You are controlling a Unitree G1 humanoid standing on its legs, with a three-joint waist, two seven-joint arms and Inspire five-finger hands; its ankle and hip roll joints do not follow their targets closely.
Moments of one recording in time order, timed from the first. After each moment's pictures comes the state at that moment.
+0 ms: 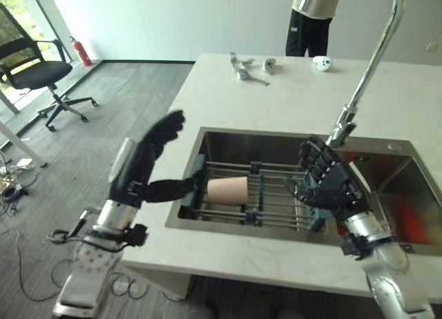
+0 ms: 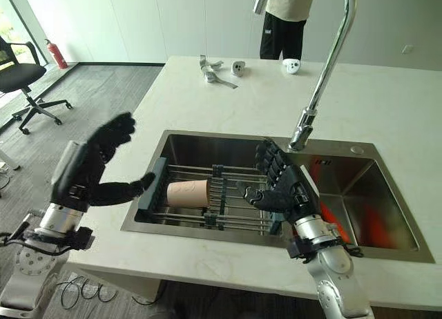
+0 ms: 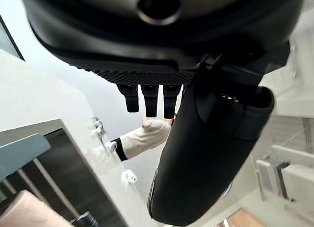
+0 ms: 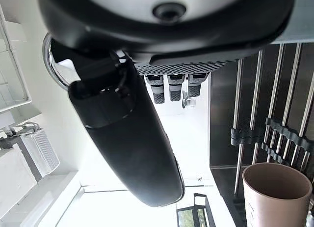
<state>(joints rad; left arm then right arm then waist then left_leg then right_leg) 0.10 0.67 0.05 -0.26 -0.27 -0.25 -0.15 0.12 -0.49 -0.01 -0.28 0.57 -0.03 0.12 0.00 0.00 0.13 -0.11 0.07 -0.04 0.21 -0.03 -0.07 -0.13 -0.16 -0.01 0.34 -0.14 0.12</state>
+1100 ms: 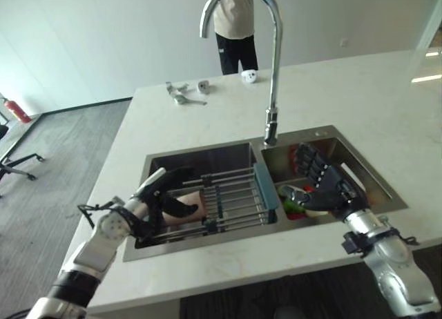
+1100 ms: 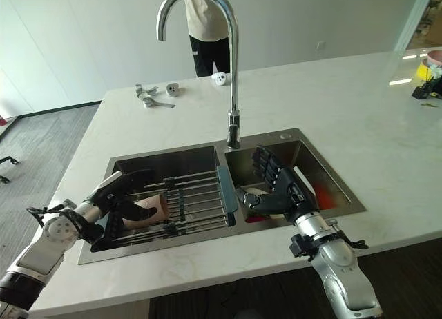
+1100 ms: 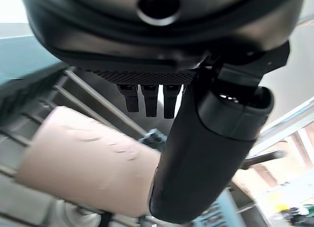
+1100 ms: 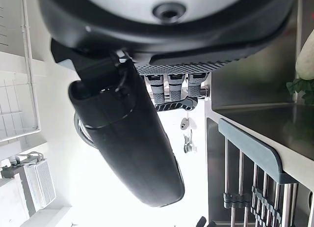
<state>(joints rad) -0.18 0.77 -0.21 0.23 -0.13 0.01 -0.25 0.07 -0.57 0.02 -0.23 0.55 0.01 0.17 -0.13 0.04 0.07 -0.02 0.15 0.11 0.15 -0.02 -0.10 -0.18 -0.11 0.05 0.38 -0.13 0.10</state>
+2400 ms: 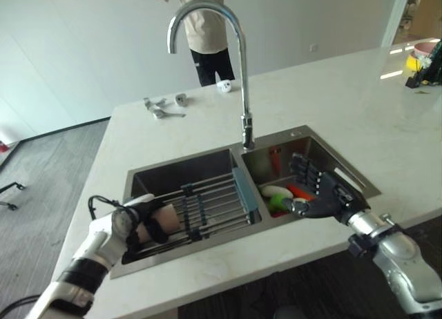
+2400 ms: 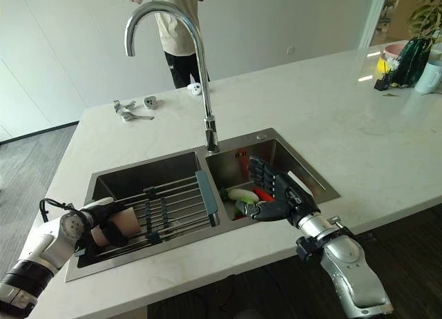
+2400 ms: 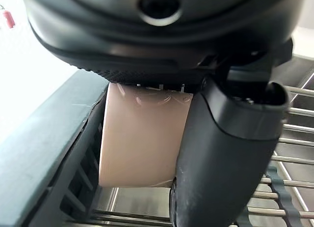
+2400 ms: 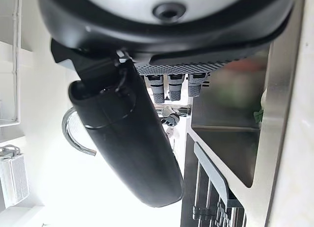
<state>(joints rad) -0.28 0.76 -0.30 0.34 0.37 0.32 -0.42 0.07 -0.64 0.01 -0.22 0.47 0.10 0.26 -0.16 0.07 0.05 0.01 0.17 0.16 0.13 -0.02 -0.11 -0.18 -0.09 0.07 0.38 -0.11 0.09</state>
